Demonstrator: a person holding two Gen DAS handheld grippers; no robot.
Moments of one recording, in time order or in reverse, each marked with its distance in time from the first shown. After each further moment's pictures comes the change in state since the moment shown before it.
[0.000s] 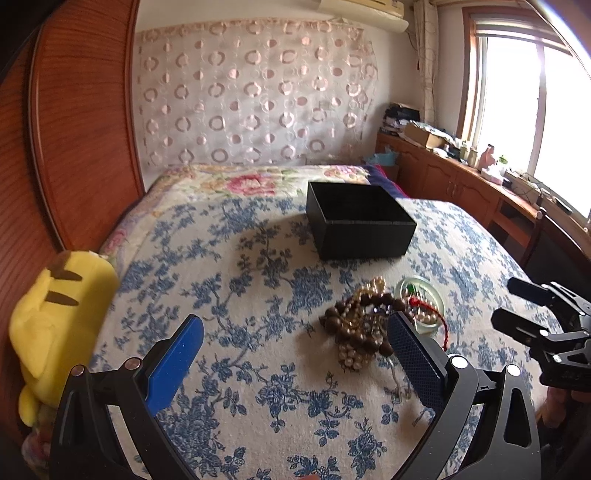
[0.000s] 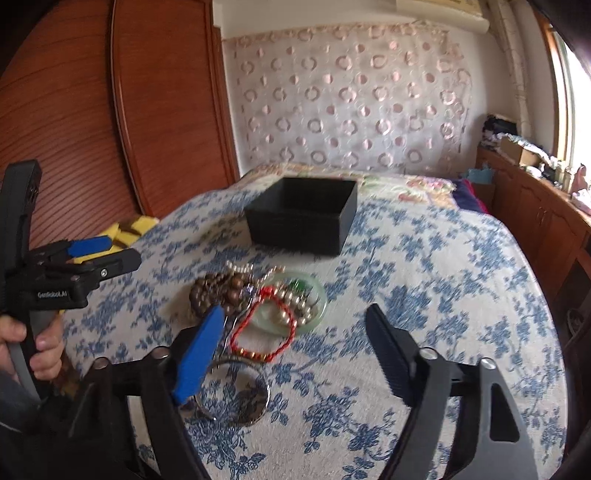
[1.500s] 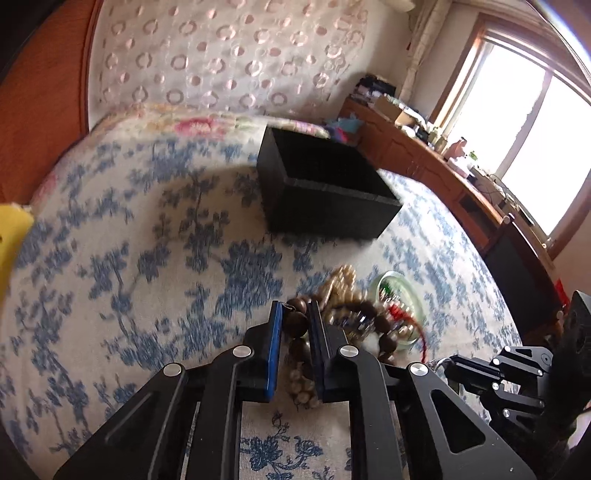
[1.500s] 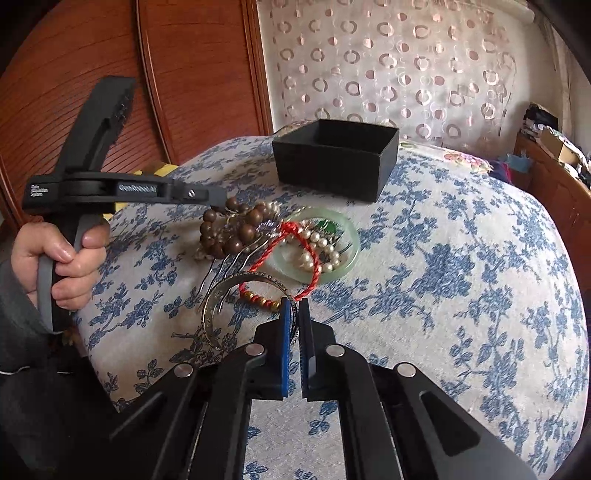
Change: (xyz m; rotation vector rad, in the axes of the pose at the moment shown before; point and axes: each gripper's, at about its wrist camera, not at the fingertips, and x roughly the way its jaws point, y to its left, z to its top) left arm 0.074 0.000 0.018 -0.106 0.167 -0.255; right arm 0.026 0.000 -0.022 -0.094 0.148 0.105
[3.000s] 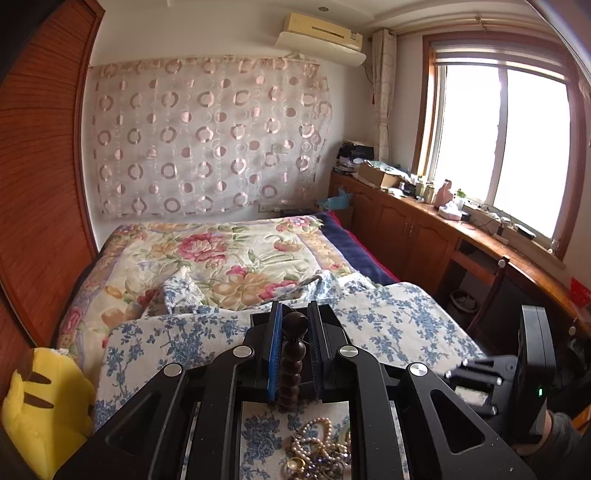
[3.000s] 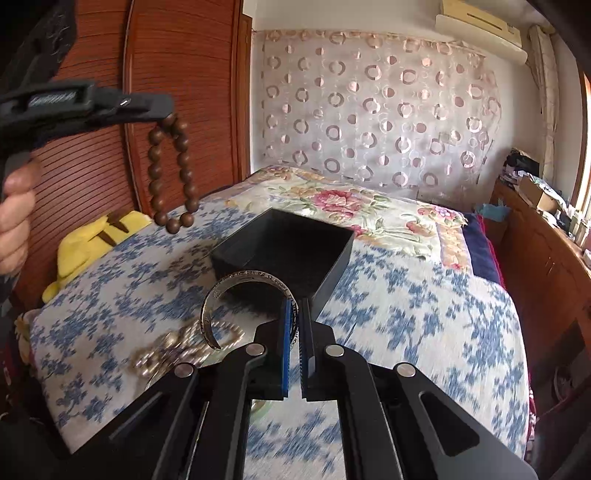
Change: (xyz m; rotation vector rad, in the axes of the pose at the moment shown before) left arm -0.075 -0.058 0.120 0.210 -0.299 0.084; right arm 0.008 -0.041 0.106 -0.065 -0.145 -0.129
